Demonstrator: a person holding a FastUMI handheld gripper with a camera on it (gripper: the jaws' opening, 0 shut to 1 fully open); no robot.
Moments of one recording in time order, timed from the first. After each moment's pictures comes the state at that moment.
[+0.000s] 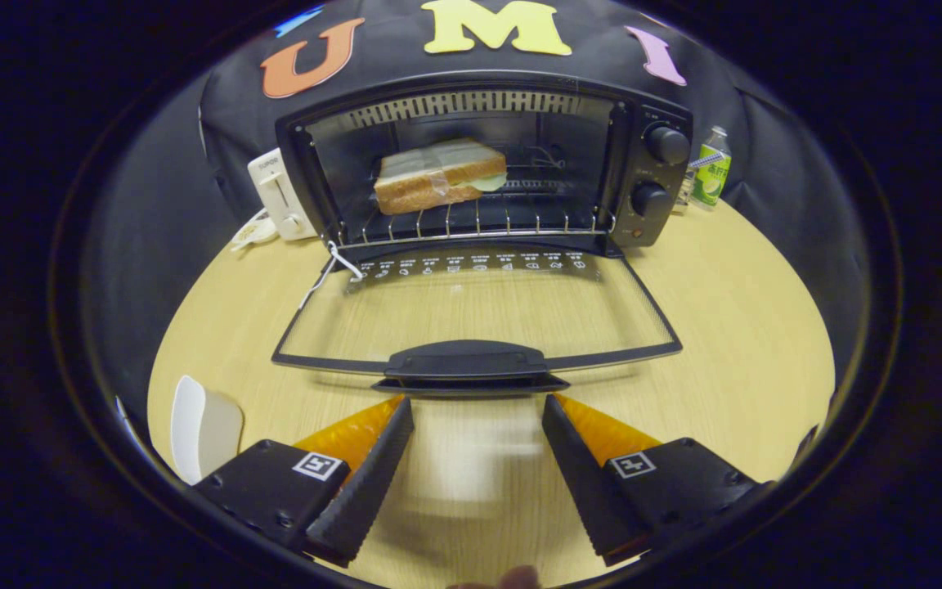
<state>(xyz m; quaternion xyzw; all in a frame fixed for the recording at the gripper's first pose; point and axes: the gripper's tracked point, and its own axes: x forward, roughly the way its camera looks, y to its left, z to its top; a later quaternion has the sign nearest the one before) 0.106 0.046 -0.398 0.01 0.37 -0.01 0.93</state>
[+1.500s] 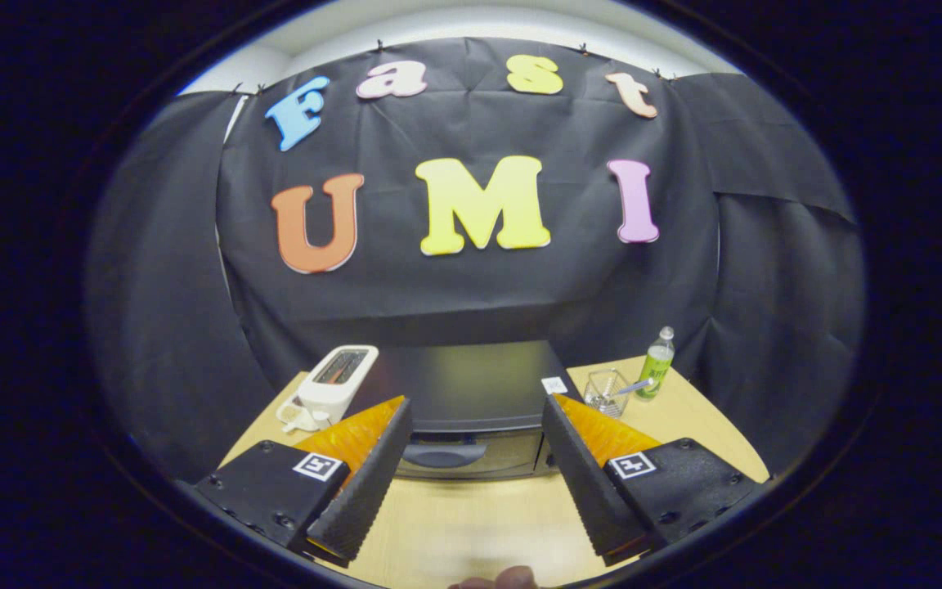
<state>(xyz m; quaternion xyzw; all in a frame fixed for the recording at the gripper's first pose) 0.107 0.021 -0.066 0.01 0.09 -0.01 1.00</state>
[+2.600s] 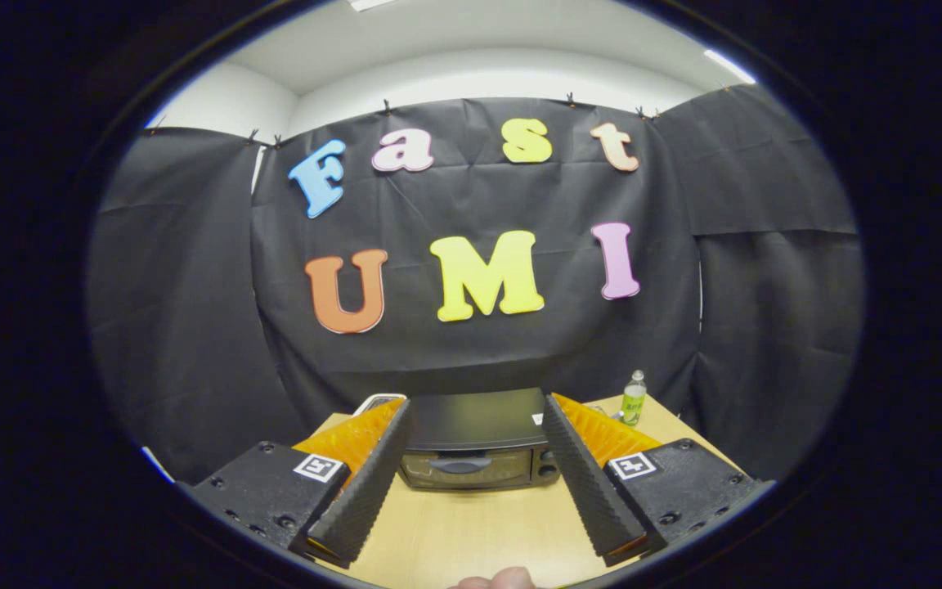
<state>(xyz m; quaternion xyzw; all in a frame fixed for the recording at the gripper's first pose) -0.010 0.034 0.011 0.01 0.01 0.01 1.00</state>
